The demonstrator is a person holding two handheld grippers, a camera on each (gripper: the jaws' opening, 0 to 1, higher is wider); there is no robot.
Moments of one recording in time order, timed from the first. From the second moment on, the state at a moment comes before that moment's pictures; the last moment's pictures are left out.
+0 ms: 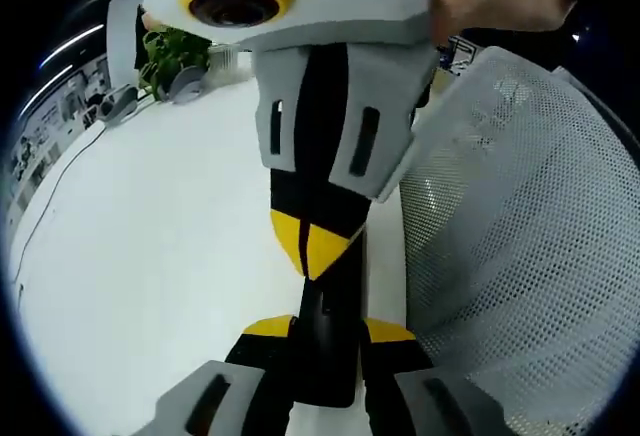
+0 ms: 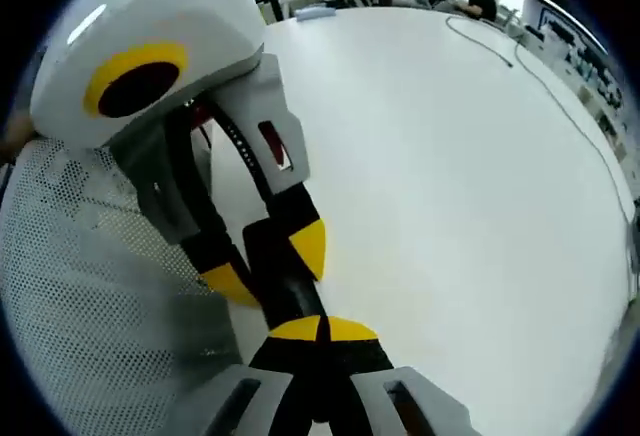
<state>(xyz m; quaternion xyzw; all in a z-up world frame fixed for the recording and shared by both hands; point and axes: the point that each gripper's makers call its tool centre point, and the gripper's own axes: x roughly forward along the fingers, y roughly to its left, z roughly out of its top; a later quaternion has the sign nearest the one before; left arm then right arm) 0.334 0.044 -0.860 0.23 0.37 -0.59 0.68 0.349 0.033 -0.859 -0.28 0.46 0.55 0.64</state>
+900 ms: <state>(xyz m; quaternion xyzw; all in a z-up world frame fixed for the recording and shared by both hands) 0.335 0.043 -0.860 0.21 0.37 -0.59 0.69 0.332 0.042 -0.856 -0.38 0.35 0.59 0.61</state>
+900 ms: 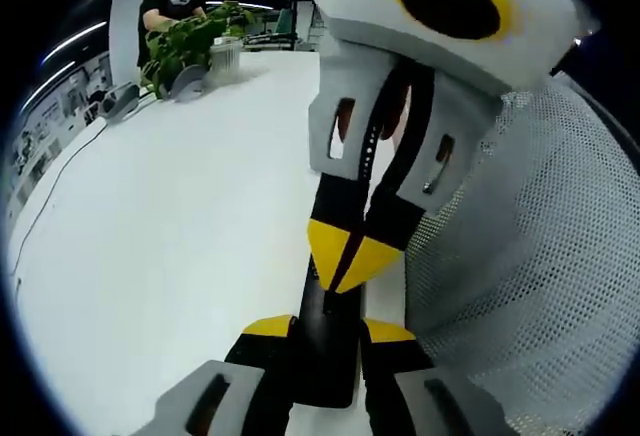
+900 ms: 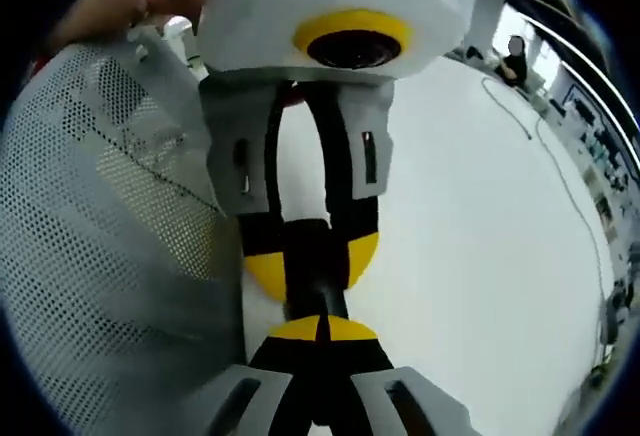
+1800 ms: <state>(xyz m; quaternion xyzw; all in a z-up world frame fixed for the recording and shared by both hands) 0.334 0.043 -0.860 0.22 0.37 -0.59 0.68 0.331 0.045 -0.854 -0.42 0.28 0.60 0.62</state>
